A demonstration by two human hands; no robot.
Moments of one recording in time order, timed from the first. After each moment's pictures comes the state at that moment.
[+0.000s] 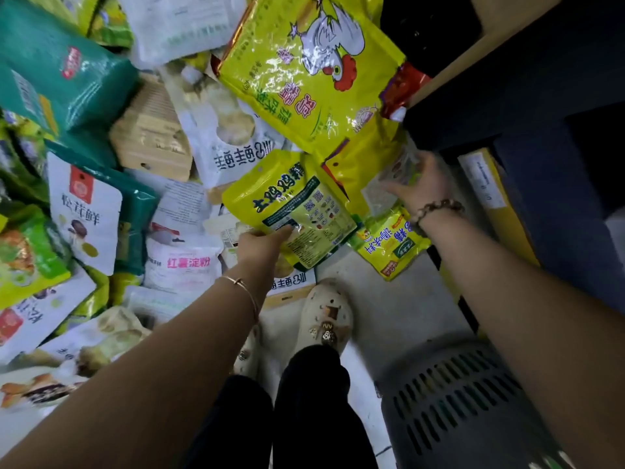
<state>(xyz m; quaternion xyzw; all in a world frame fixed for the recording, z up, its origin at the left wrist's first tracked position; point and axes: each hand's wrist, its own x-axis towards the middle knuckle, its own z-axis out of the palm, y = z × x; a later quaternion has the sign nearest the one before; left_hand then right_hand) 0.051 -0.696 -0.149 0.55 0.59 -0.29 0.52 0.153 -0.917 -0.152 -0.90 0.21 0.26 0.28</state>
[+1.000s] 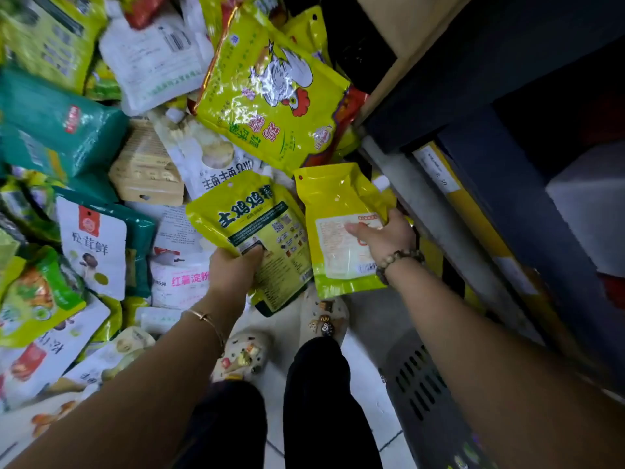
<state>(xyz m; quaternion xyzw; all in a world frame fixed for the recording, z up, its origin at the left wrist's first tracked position) 0.035 -0.674 -0.095 0.67 0.48 -0.23 0.52 0.066 -0.898 -0.110 -0.81 0.37 0.25 0.39</state>
